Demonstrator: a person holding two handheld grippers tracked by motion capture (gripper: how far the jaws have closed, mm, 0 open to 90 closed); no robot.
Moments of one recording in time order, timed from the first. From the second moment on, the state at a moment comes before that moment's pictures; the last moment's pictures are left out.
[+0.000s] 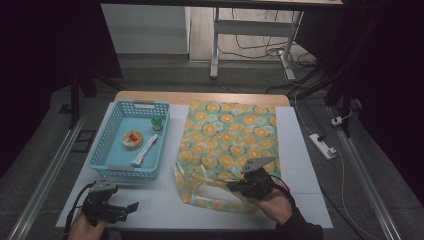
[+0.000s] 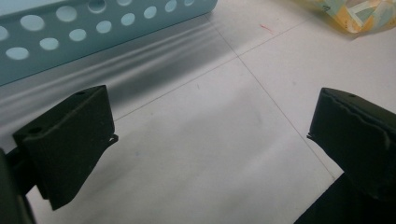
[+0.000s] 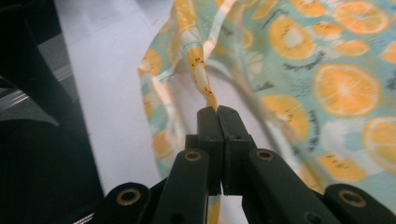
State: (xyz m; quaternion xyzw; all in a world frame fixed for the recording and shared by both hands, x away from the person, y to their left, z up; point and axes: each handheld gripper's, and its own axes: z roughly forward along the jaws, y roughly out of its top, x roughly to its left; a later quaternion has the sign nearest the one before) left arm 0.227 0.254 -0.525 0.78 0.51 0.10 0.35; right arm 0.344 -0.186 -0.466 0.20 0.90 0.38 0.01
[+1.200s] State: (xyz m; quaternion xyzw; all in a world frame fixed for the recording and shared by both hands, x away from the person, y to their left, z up) left arm 0.234 0.259 -0.526 0.77 0.51 0.09 0.37; right arm 0.436 -0.184 -0.445 0.25 0.89 0.39 0.07
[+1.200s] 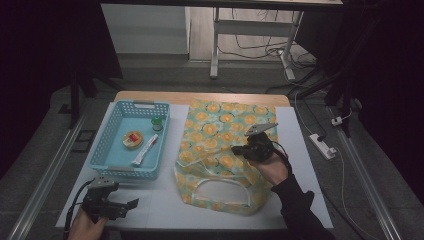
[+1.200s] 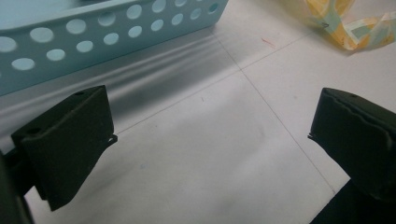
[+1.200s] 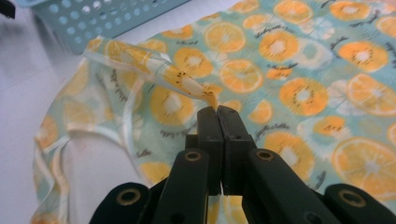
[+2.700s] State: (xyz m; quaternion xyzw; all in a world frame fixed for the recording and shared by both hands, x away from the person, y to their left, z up) left arm 0.235 0.258 -0.527 0.78 0.50 0.08 0.37; right arm 0.538 -0.146 -0.507 0.28 0.89 0.34 0.11
